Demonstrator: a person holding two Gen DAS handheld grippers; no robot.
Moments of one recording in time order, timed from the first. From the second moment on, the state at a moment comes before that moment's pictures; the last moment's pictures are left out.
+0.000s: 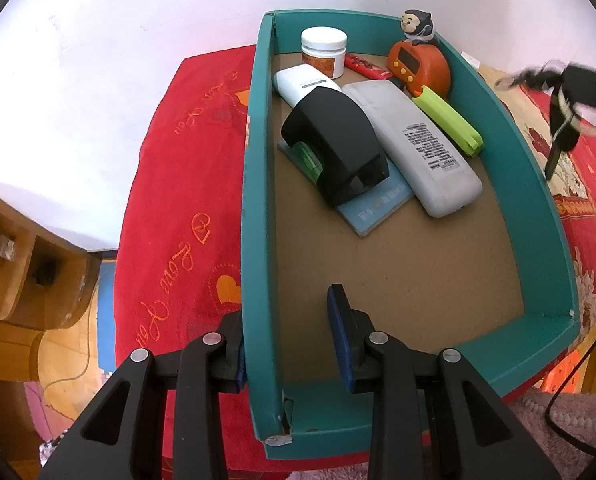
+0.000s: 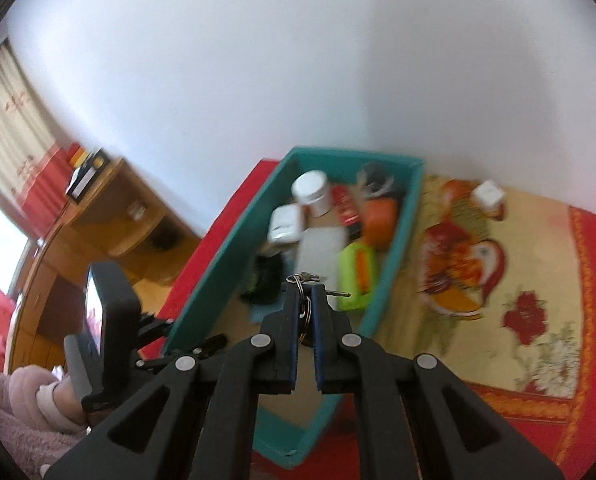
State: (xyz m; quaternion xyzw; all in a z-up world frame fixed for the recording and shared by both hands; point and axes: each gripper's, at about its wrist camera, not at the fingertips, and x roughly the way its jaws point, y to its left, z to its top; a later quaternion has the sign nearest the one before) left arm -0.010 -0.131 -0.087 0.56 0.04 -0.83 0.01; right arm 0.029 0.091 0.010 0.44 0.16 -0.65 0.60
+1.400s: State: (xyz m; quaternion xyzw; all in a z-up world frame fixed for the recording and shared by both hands) left arm -0.008 -0.134 -0.086 0.56 0.05 -0.83 0.00; right arm 0.093 0.045 -0.077 0.51 0.24 -0.52 0.64
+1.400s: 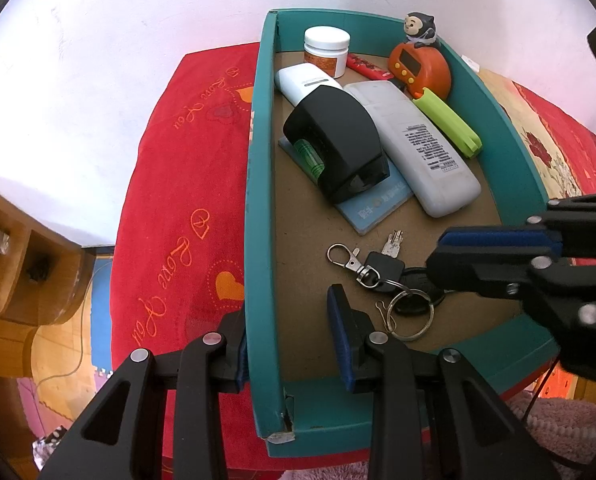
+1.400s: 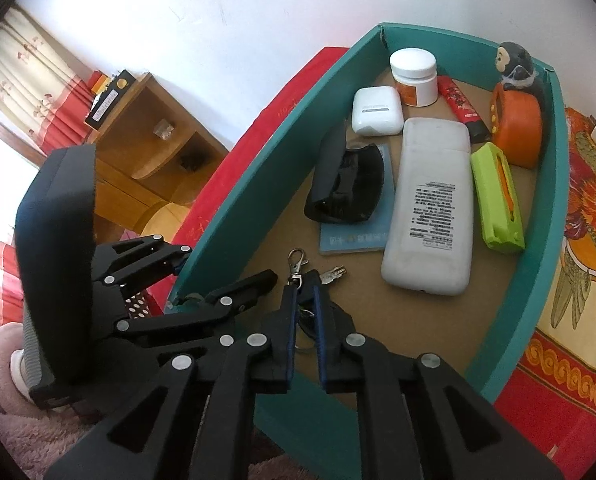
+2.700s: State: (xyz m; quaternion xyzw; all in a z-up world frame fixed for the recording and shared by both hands) left arm -0.001 -0.136 -0.084 0.56 0.05 -0.83 0.01; right arm -0.149 0.006 -0.089 0.42 0.31 -0.70 0.49
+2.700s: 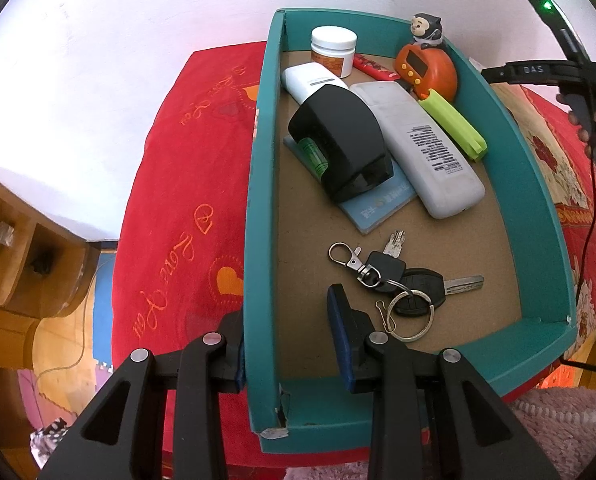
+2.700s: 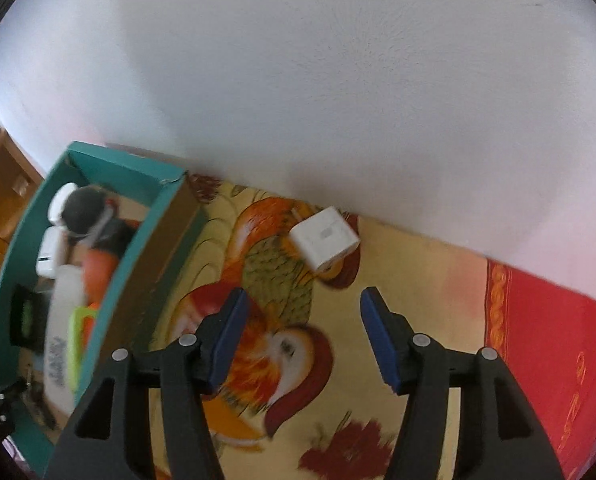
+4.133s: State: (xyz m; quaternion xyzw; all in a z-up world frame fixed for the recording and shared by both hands) left arm 0.001 -0.138 -0.085 0.56 0.06 -0.83 0.02; right arm -0.225 -0.023 -0.101 0.41 0.34 -0.69 0.49
